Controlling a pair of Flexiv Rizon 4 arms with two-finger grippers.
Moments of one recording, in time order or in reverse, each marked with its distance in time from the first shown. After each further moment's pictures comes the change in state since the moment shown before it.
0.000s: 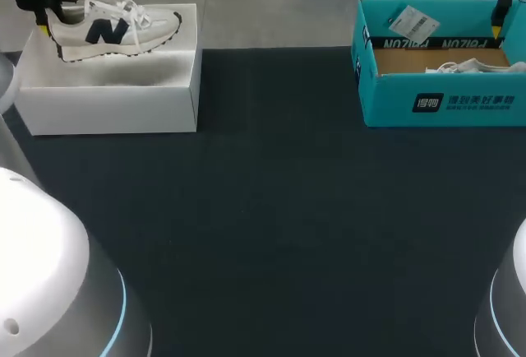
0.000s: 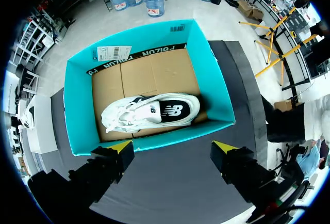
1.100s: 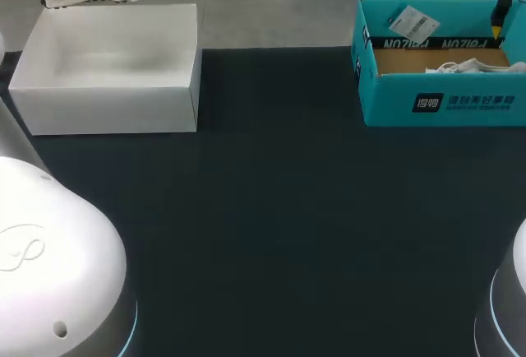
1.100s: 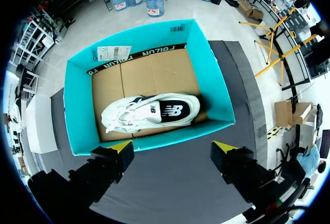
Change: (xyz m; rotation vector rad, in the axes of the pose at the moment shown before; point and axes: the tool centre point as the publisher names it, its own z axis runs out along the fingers) left arm 0.014 0.021 -0.117 -0.095 0.027 -0.024; right arm 0.000 0.000 0.000 0.000 0.000 0.000
